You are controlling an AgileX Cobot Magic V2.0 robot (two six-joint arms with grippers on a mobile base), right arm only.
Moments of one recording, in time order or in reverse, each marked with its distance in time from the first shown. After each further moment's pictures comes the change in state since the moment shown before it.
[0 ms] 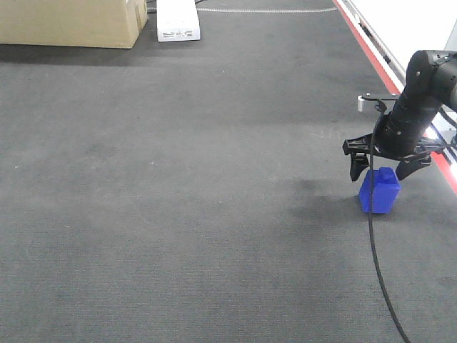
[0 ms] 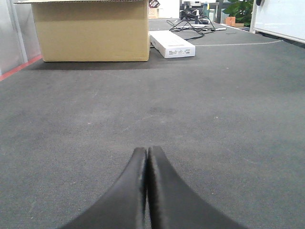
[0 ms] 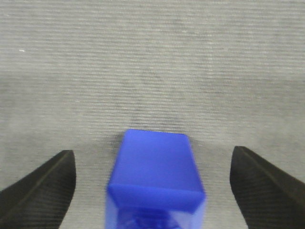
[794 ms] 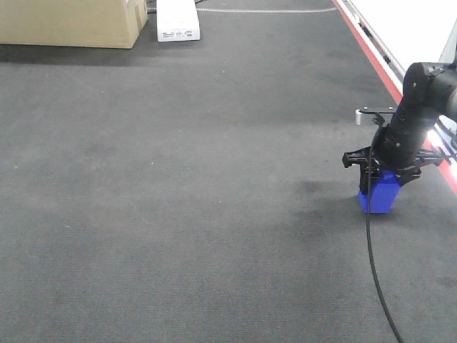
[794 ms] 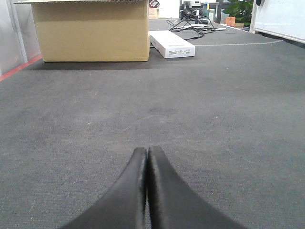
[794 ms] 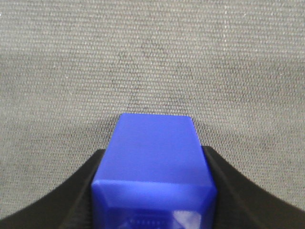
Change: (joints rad) arm 0.000 0.001 0.054 -0.009 -0.001 -0.010
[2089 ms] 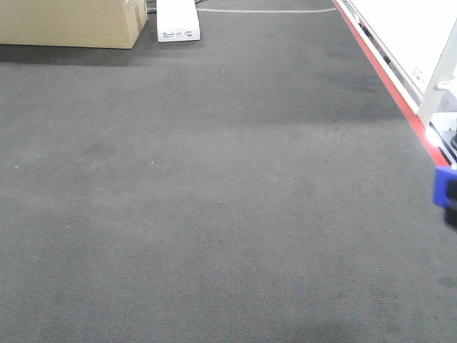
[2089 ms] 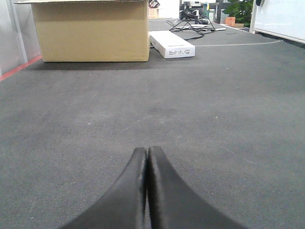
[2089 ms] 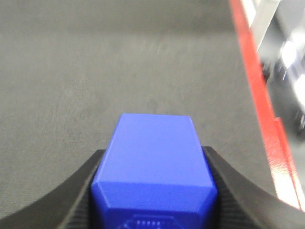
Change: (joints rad) arm 0.000 -1.439 1.151 0.084 -0.699 -0.089
